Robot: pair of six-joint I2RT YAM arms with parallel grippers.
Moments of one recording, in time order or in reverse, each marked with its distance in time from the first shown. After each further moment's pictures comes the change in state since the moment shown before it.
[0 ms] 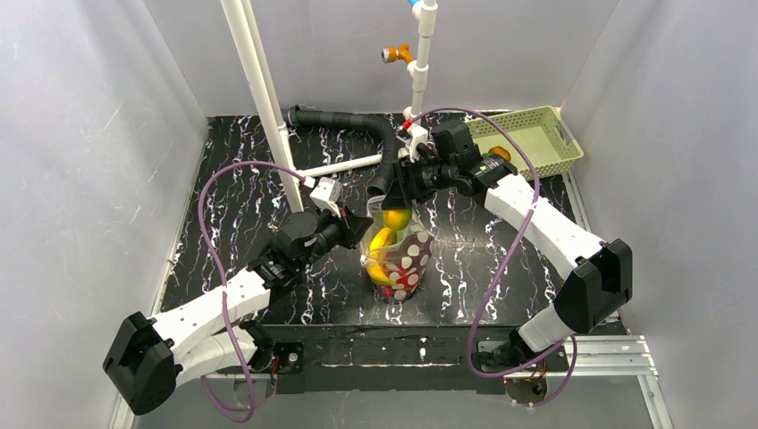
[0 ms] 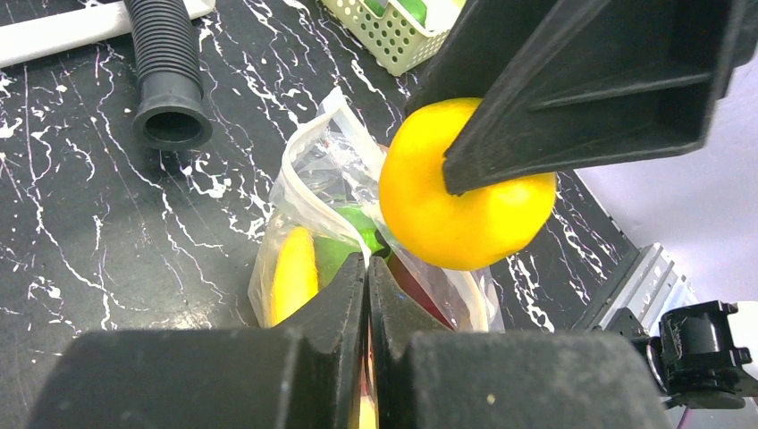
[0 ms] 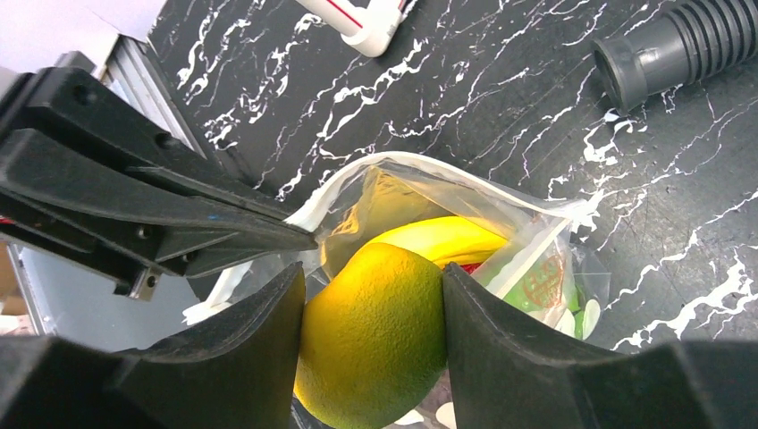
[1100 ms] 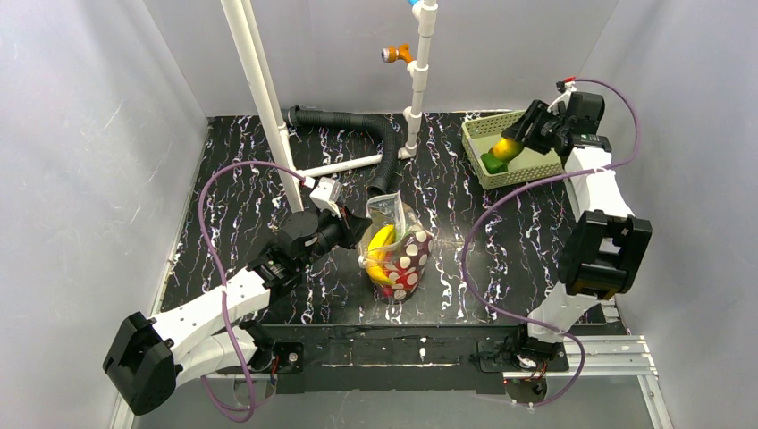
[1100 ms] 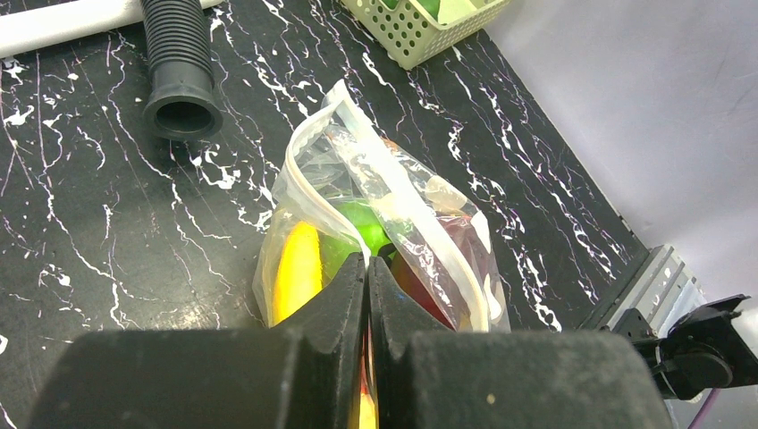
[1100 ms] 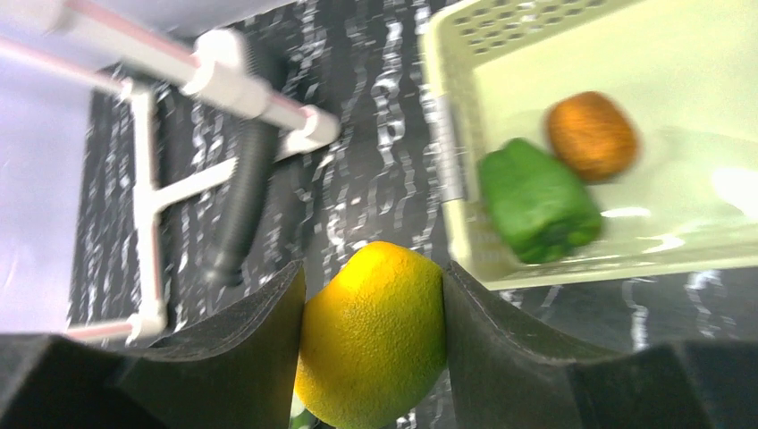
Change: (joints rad) left arm 0.001 0.000 0.002 -0.027 -0.015 -0.002; right arm -0.752 0.148 0.050 0.223 0.034 0.140
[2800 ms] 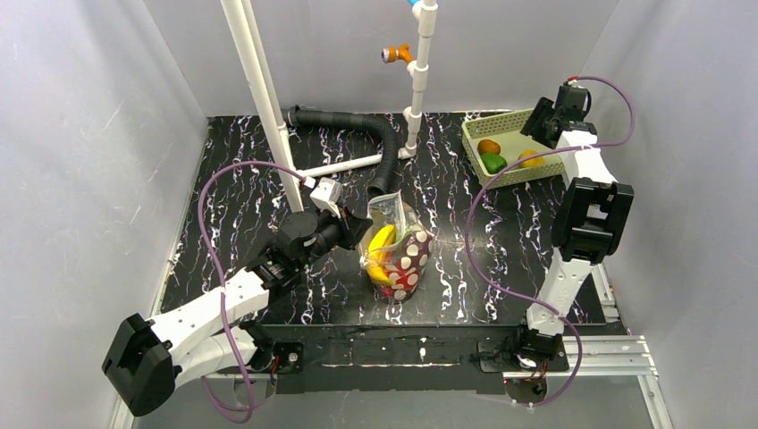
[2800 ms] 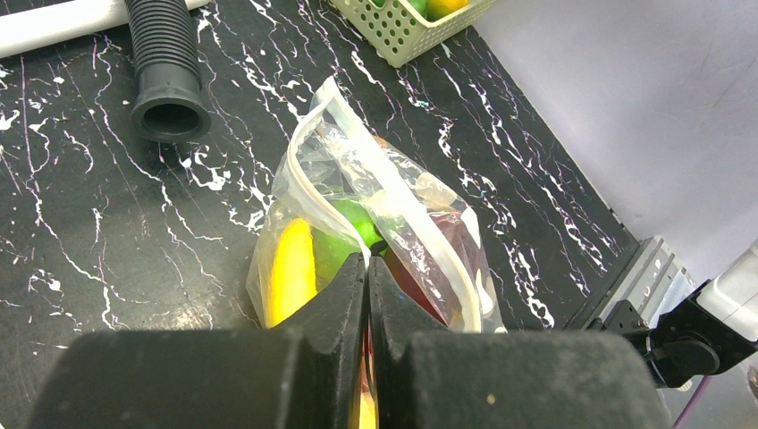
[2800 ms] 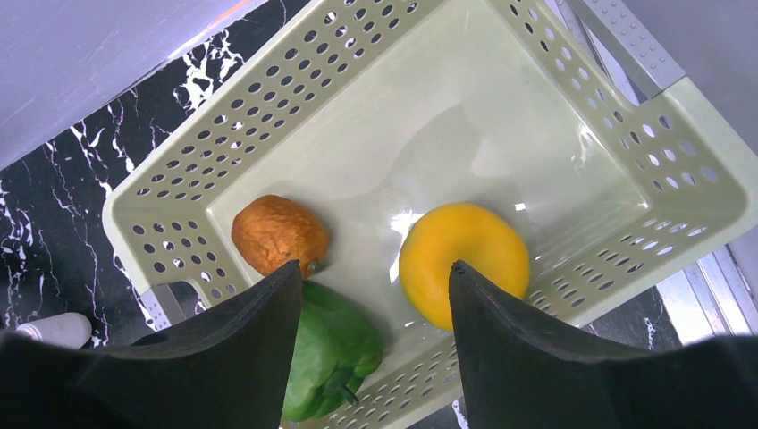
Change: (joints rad) left arm 0.000 -0.009 0.003 -0.005 0.023 0.004; right arm -0.023 0.343 0.258 -0.001 0.485 -0.003
